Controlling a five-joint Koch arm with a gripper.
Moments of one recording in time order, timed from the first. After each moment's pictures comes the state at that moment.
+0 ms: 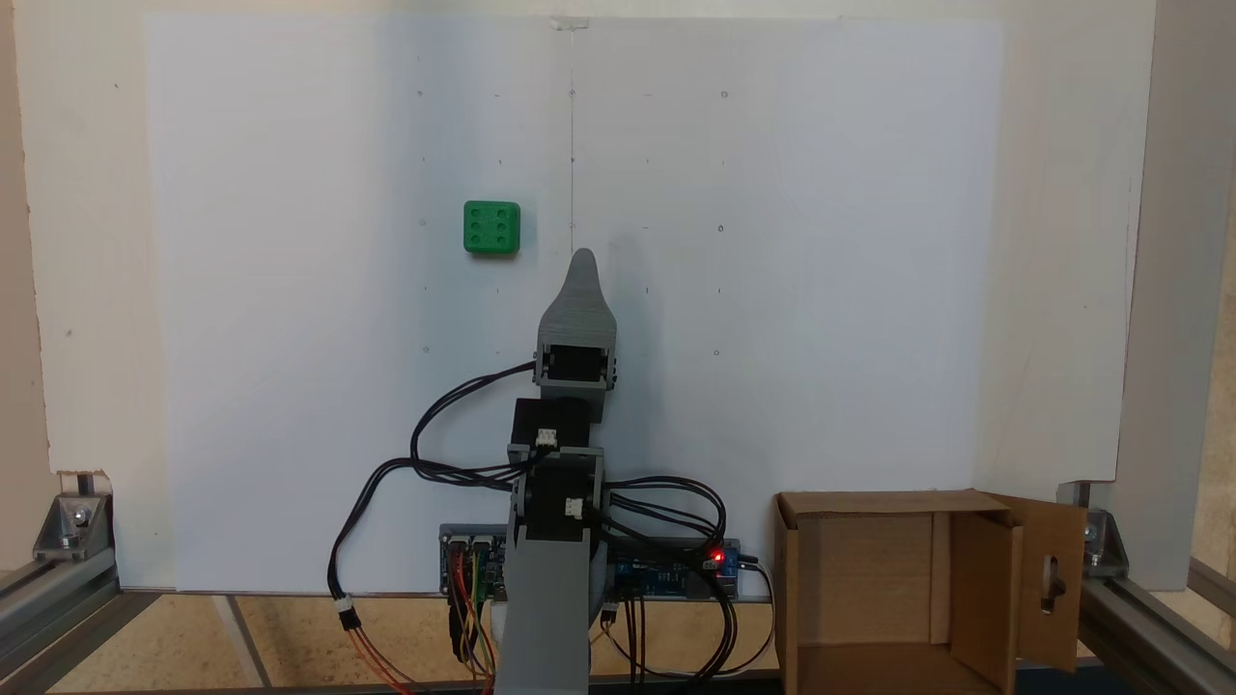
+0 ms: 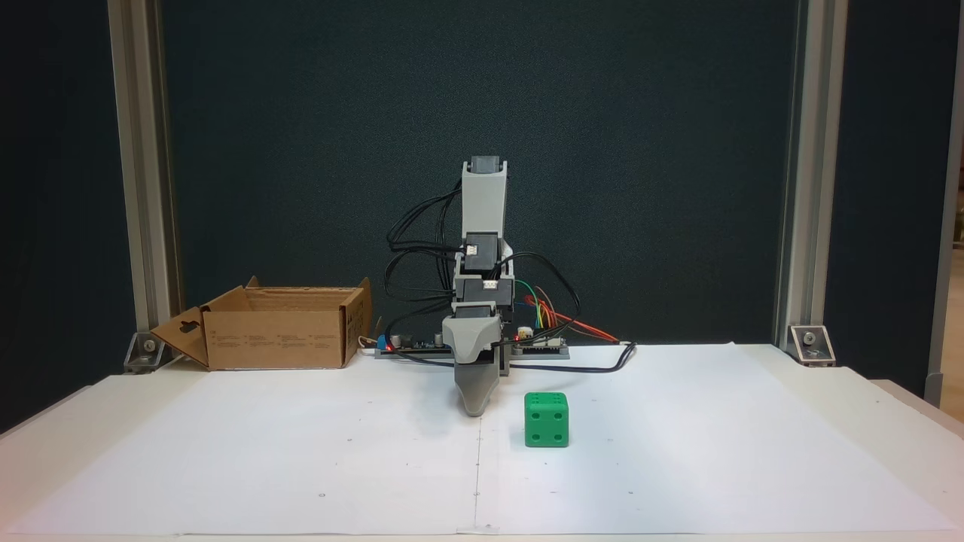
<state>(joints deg) 1.5 129.5 176.9 -30.2 3.1</state>
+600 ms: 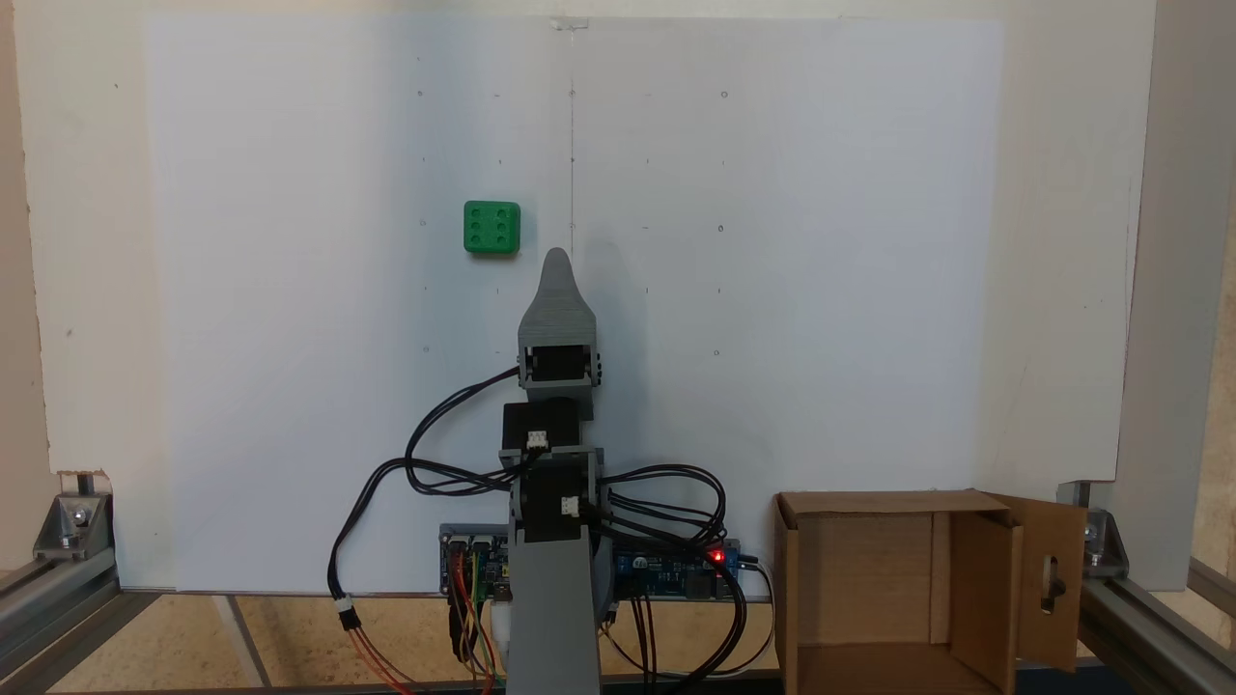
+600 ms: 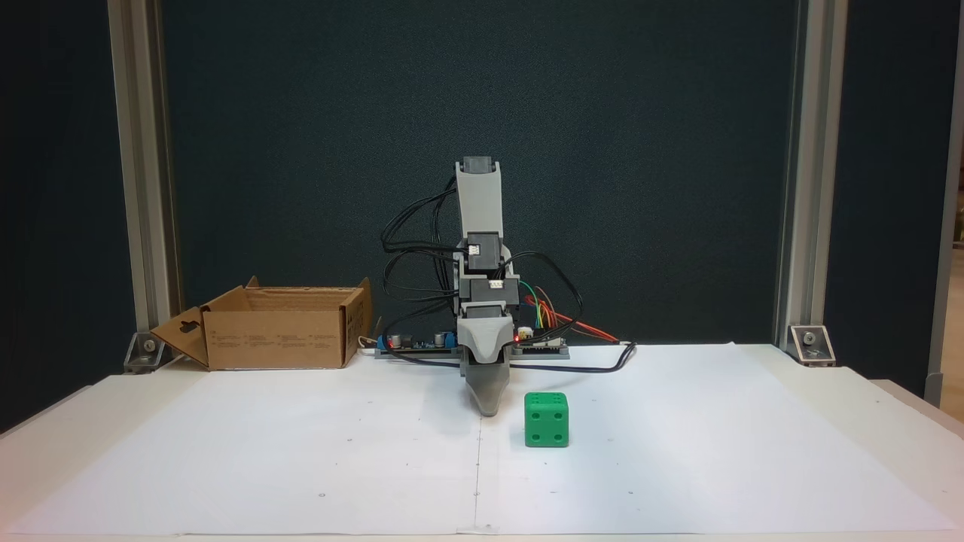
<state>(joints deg) -5.1 129.5 176.9 -31.3 3.1</state>
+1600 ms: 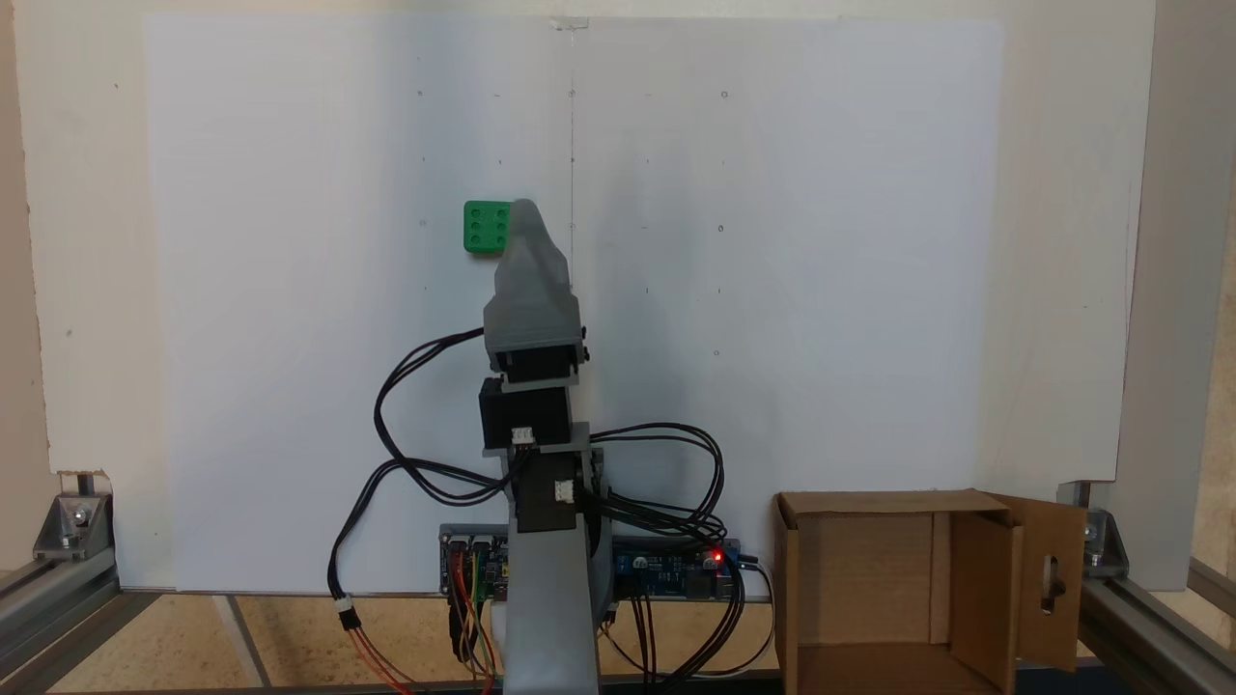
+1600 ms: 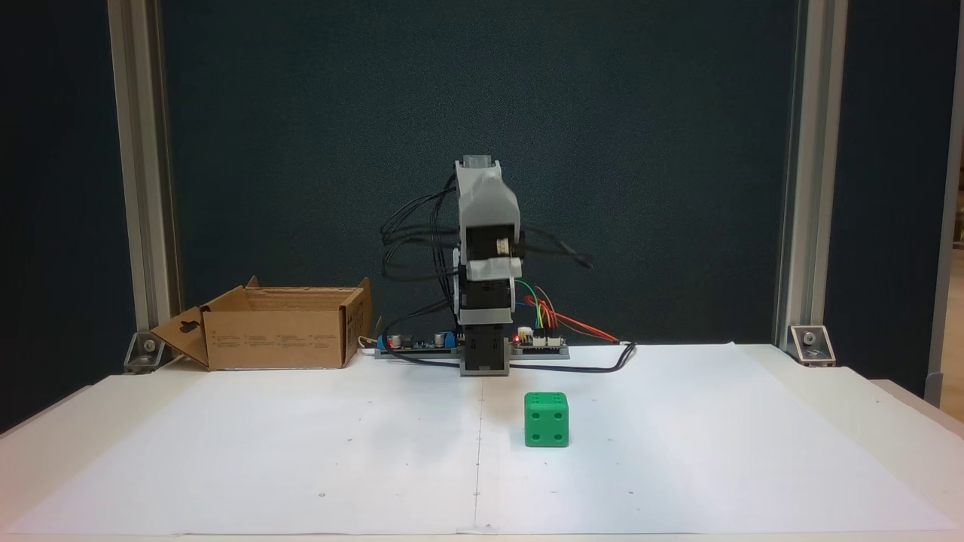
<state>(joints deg) -5.4 129.3 158.6 -70.3 3.1</state>
